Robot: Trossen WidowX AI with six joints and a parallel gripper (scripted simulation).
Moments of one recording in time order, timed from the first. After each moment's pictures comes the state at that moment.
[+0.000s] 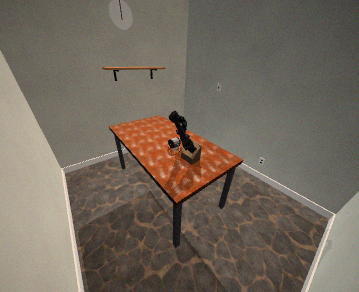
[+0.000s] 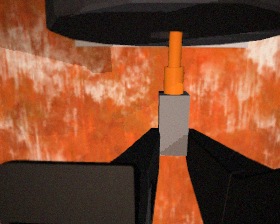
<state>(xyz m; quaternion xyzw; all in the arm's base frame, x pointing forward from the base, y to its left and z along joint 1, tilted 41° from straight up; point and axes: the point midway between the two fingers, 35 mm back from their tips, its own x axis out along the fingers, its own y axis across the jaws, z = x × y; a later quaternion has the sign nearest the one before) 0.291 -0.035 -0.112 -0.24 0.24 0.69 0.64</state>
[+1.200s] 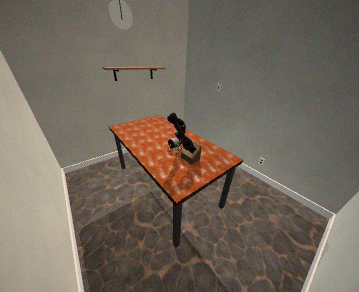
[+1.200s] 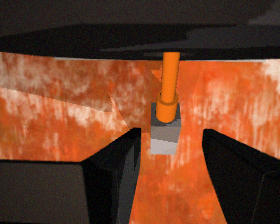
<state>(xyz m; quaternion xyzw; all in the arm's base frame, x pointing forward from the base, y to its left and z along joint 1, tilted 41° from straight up) 0.291 -0.008 -0.127 -0.24 0.24 0.69 0.64</state>
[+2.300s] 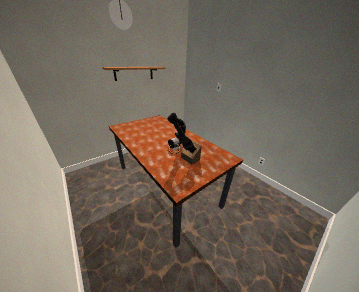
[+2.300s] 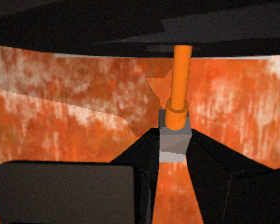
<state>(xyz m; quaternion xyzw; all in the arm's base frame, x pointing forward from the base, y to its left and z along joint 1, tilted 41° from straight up) 0.290 -0.007 -0.131 -0.24 0.24 0.69 0.64</state>
